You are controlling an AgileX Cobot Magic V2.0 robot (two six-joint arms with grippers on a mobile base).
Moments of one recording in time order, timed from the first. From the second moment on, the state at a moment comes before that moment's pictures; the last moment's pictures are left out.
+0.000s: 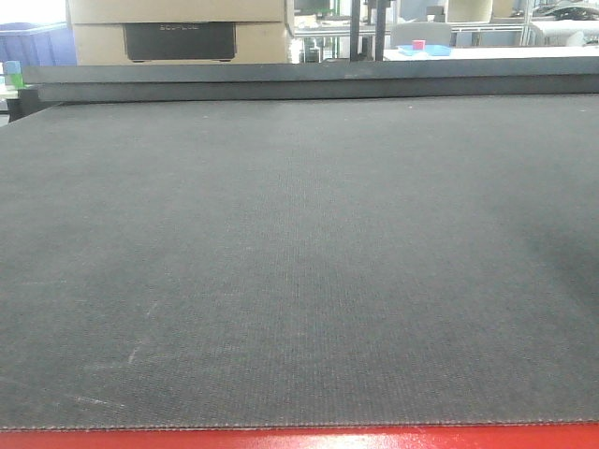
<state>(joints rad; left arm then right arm) -0.18 0.75 -0.98 0.11 0.57 -0.11 0.19 0.60 -0.75 0.04 0.25 0.13</state>
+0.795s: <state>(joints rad) -0.18 0.56 -0.75 0.05 0.15 -0.11 0.19 0.59 -0.75 0.04 0.22 0.13</state>
